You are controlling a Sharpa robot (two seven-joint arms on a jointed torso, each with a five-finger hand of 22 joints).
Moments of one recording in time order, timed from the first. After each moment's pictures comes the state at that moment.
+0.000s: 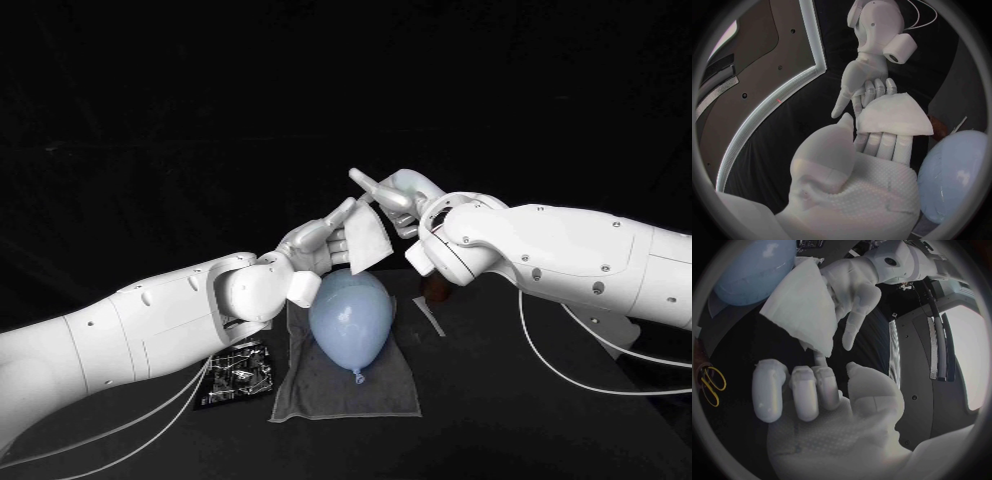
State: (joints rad) left arm 1.16 -0.58 -0.04 1.32 0.29 0.04 0.25; left_hand 1.29 0.25 -0.05 0.17 0.05 0.79 0.20 0.22 0.21 0.93 0.21 0.07 0.06 0.92 0.17 0.11 0.17 0.18 0.97 0.28 0.09 0.06; right arm 1.41 -0.62 -0.15 1.46 -0.70 -0.54 -0.22; right_hand 0.69 0.18 0.06 0.30 0.08 0.95 0.14 0.16 0.39 1.46 0.05 1.57 1.31 1.47 -0.01 1.57 1.31 0.04 1.44 0.09 1.41 1.31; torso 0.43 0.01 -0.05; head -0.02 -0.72
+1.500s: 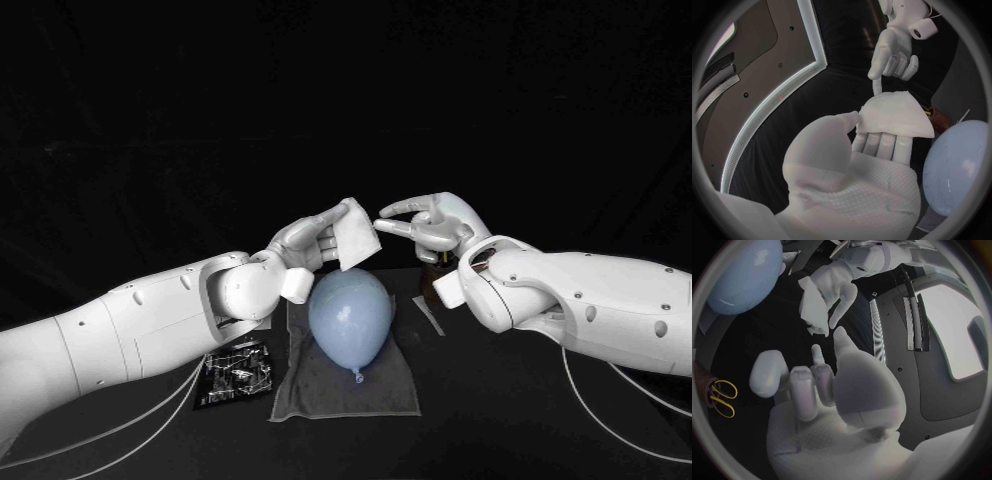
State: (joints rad) left arm 1.16 -0.60 -0.04 1.31 0.31 0.01 0.27; left_hand 1.28 0.03 0.49 0.18 0.05 0.85 0.22 0.27 0.18 1.01 0.18 0.07 0.06 0.97 0.16 0.09 0.18 0.18 1.01 0.27 0.07 0.07; right arm 1.29 -0.81 -0.17 1.60 -0.44 -0.65 0.24; right_hand 1.33 -0.01 -0.02 0.02 0.06 0.90 0.17 0.13 0.38 1.47 0.08 1.45 1.31 1.47 0.01 1.57 1.31 0.08 1.32 0.12 1.24 1.17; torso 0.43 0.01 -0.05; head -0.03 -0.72
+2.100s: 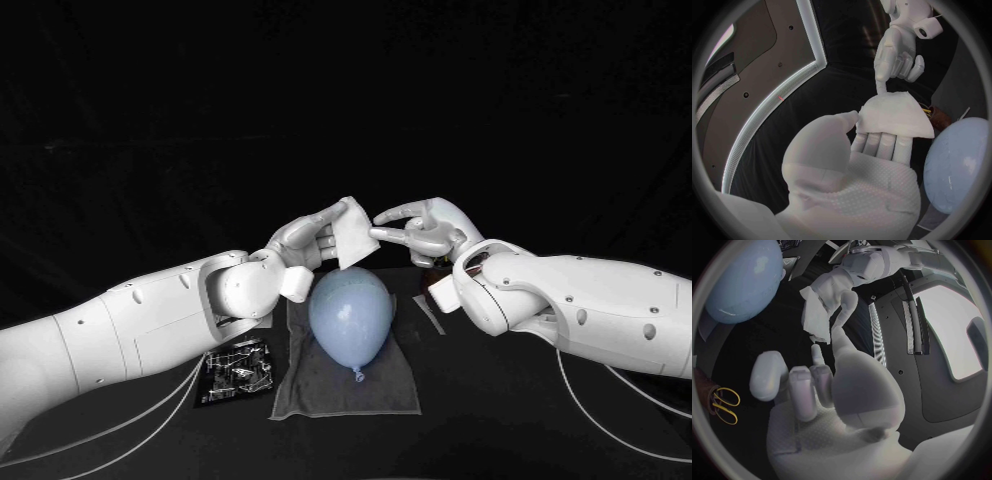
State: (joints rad) left arm 1.16 -0.60 -0.04 1.32 0.31 0.00 0.27; left_hand 1.26 0.02 0.50 0.18 0.05 0.85 0.22 0.27 0.18 1.01 0.18 0.07 0.06 0.97 0.16 0.09 0.18 0.18 1.00 0.28 0.07 0.07; right arm 1.27 -0.79 -0.18 1.58 -0.46 -0.62 0.24; right_hand 1.36 0.01 -0.04 0.01 0.07 0.91 0.17 0.16 0.37 1.47 0.09 1.48 1.31 1.46 0.02 1.57 1.31 0.08 1.34 0.12 1.26 1.21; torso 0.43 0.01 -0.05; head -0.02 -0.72
